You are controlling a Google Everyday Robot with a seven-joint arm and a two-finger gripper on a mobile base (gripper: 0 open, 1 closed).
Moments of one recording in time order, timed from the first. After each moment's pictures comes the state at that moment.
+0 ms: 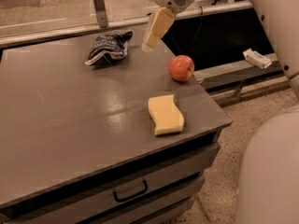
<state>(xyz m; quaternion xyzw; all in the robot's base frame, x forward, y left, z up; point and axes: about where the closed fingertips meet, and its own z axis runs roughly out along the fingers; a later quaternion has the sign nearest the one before) 0.664 0.004 0.994 -0.70 0.62 0.12 0.34</state>
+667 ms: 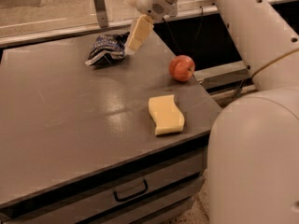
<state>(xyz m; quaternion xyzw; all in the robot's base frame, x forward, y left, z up) 0.702 0.051 0.969 -0.71 0.59 0.14 0.36</state>
